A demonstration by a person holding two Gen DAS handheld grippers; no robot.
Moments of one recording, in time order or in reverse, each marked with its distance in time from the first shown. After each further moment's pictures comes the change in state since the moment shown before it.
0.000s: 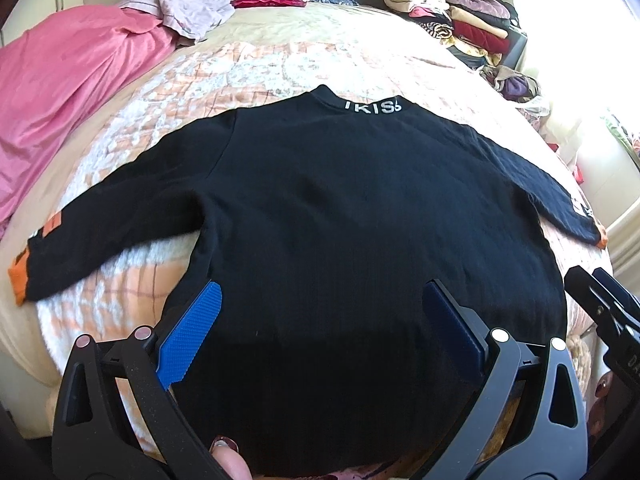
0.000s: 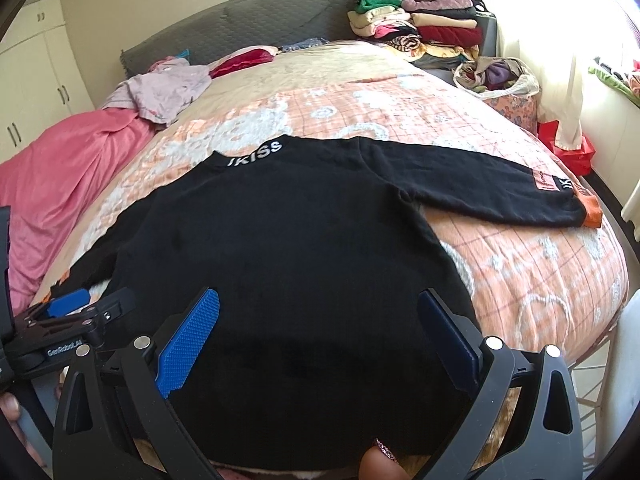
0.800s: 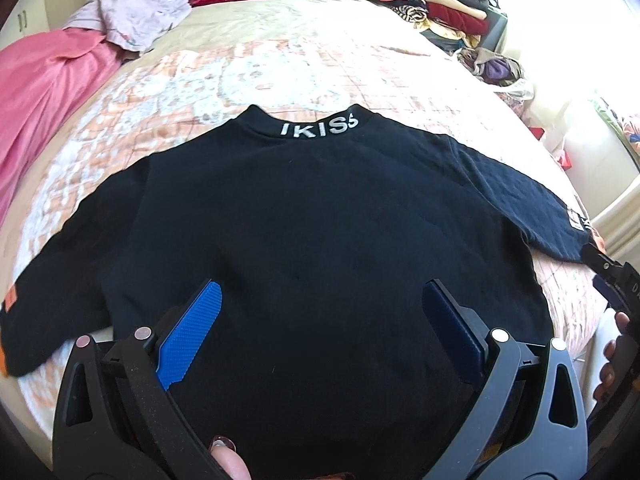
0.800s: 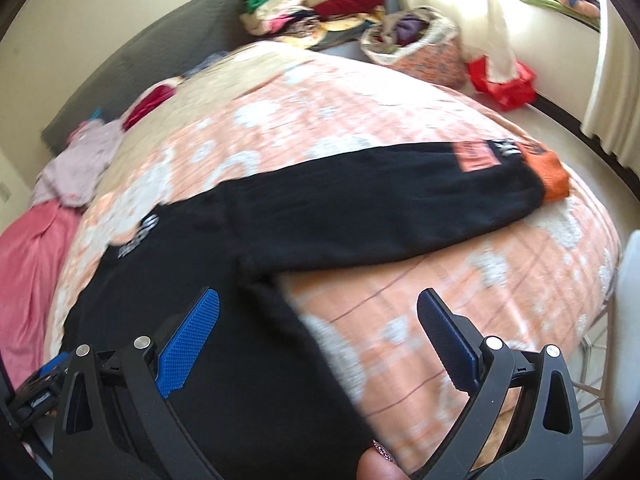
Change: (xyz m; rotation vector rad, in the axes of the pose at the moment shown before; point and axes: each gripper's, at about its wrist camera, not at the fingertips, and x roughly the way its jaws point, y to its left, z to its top) left arm 0.059 -0.052 0.067 0.083 0.054 -0.057; right arm 0.044 -0.147 0.051 0.354 0.010 -0.138
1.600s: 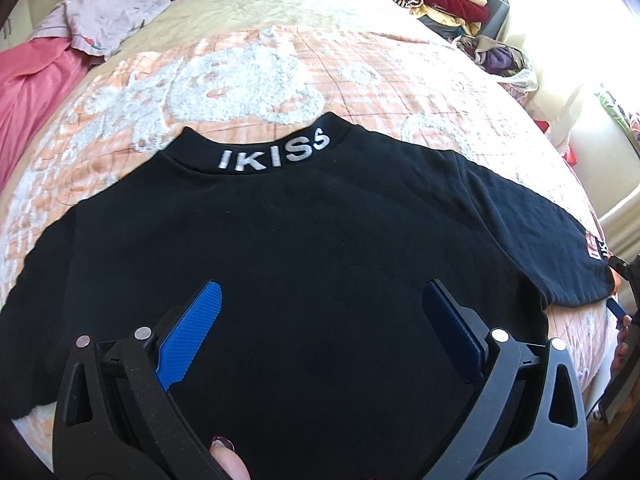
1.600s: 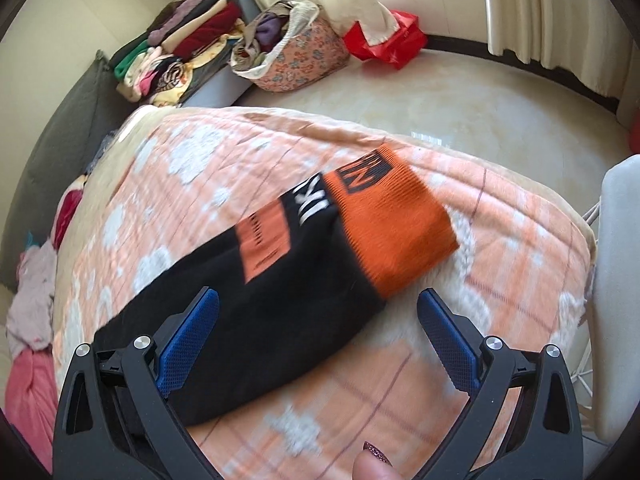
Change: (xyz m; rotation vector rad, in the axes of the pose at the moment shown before) left arm 0.067 -0.036 0.053 0.011 0.052 -0.021; right arm 0.056 -0.172 0.069 0.401 -0.009 -0.128
